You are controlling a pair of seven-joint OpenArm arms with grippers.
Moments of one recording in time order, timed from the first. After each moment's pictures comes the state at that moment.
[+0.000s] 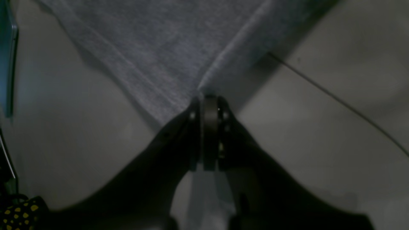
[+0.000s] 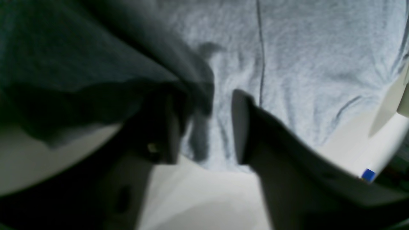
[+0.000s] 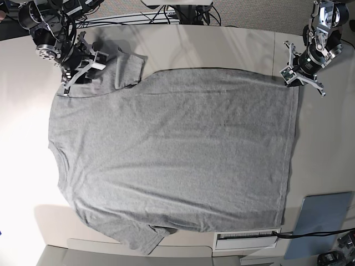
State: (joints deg) left arm 25.6 -33.6 -3.1 88.6 23.3 -30.7 2.8; right arm -26.9 42.0 -11.0 104.9 -29.9 37.3 -20.3
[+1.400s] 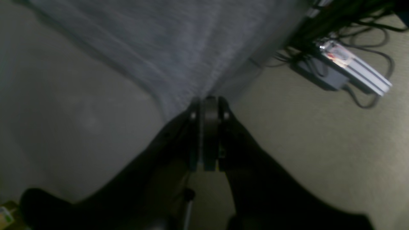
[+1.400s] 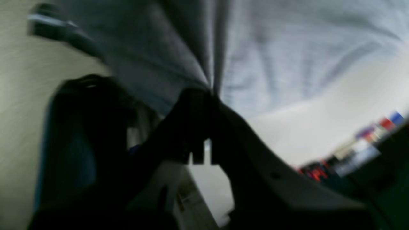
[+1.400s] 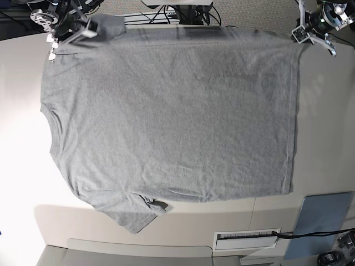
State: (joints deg) left arm 50.9 -34.1 -20.1 107.1 11.0 -38.6 7.7; right arm -48.6 45.5 -3.1 125.0 -24.3 30.5 -48.0
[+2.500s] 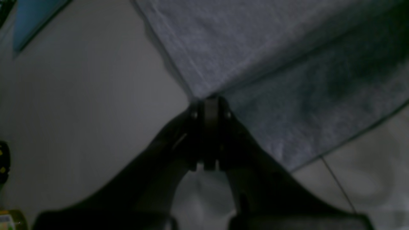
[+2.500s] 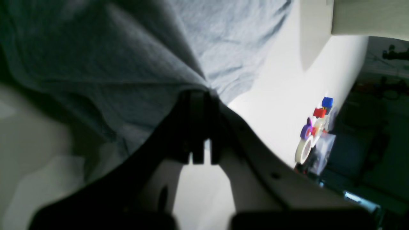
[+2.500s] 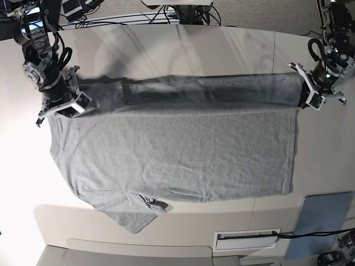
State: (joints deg) left arm 23.0 -28.4 -18.3 96.5 -5.5 -32.7 17.1; right arm -18.1 40.2 -1.4 110.1 -19.1 27.8 -32.8
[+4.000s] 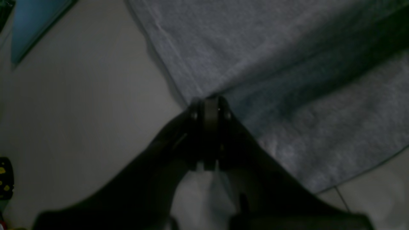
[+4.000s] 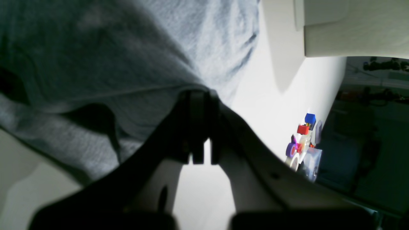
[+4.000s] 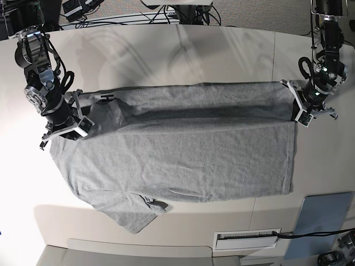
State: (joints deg) left arm 13.3 -28.4 -10.1 91.4 -2.7 -27.1 21.1; right arm -5.5 40.1 -7.7 103.1 -18.2 27.8 -31.0
